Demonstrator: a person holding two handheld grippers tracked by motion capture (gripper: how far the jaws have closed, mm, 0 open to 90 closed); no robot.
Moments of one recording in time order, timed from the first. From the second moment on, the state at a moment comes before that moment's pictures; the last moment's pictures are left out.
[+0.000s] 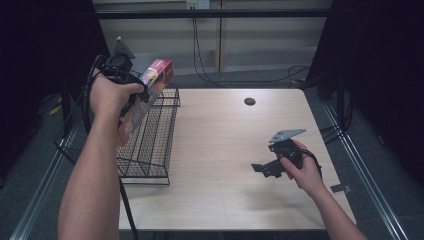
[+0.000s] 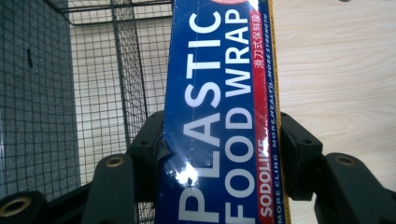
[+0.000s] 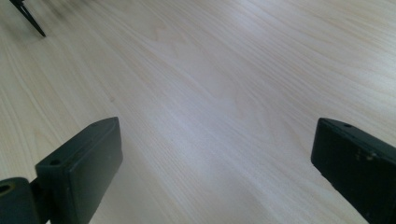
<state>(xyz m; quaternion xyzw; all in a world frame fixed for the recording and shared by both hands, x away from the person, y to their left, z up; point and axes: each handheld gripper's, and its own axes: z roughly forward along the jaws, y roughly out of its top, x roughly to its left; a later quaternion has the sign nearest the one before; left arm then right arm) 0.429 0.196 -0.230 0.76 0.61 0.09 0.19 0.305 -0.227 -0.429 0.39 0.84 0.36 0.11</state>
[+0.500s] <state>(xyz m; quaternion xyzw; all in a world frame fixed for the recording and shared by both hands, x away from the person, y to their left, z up) 0.428 0.218 -0.232 0.73 0.64 0.12 0.19 0.305 -0.229 -0.428 0.39 0.84 0.36 0.11</state>
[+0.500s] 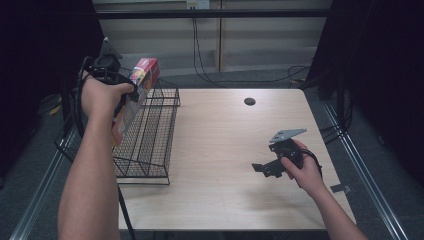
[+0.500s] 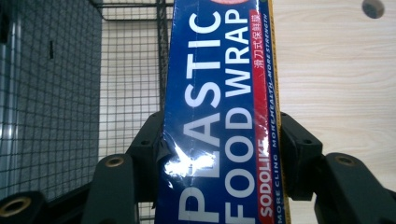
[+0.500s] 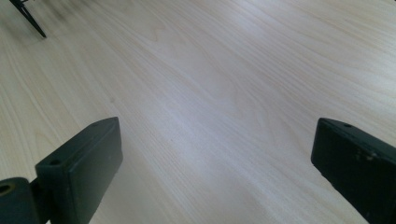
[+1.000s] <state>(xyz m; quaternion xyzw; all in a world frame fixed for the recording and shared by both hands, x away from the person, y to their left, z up) 0.423 0.232 -0.236 0.71 0.67 0.12 0.18 0.304 -0.229 -0.427 0.39 0.84 0.36 0.12</state>
